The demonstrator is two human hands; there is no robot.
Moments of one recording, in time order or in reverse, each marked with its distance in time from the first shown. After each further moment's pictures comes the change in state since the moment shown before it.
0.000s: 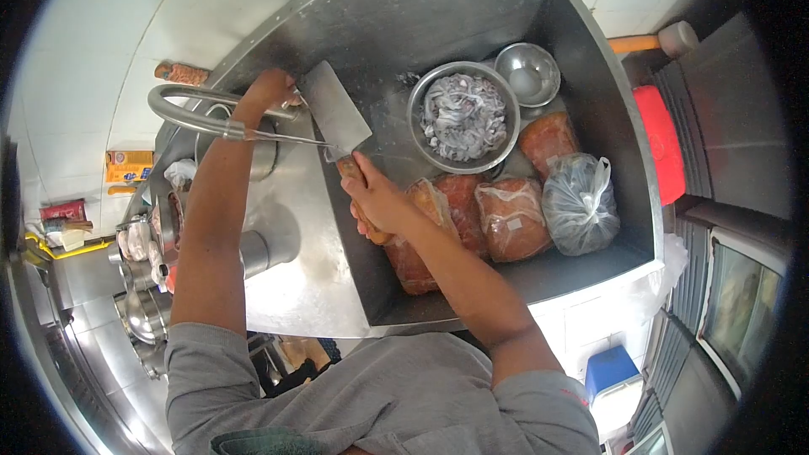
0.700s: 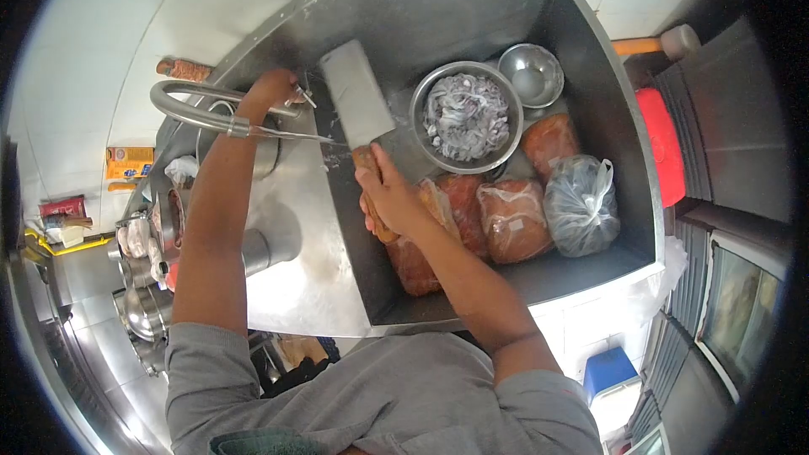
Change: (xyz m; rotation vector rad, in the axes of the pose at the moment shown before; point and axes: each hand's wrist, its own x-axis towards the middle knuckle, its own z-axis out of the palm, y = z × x) left_hand -0.006 -0.003 0.003 -0.031 0.059 0.053; right_hand -0.004 0.001 0.003 0.057 0.088 -0.058
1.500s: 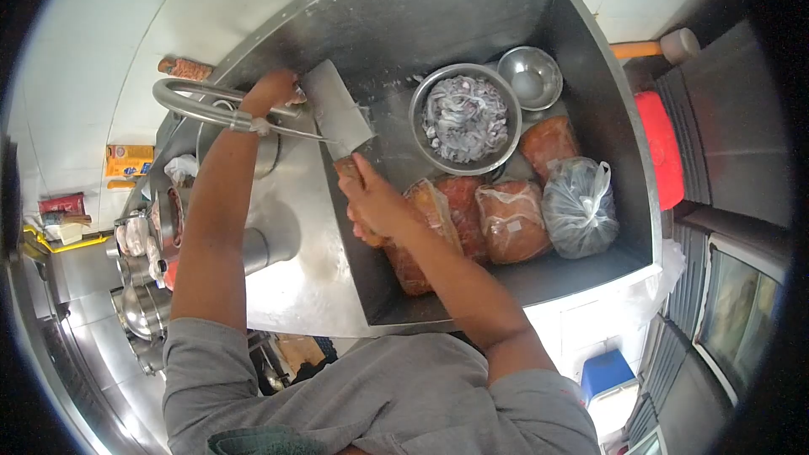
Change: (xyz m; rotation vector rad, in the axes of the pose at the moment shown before) left_hand 0.005 -0.002 0.006 -0.064 0.036 -0.007; right_hand 0.008 0.009 0.008 -0.108 -0.103 0.040
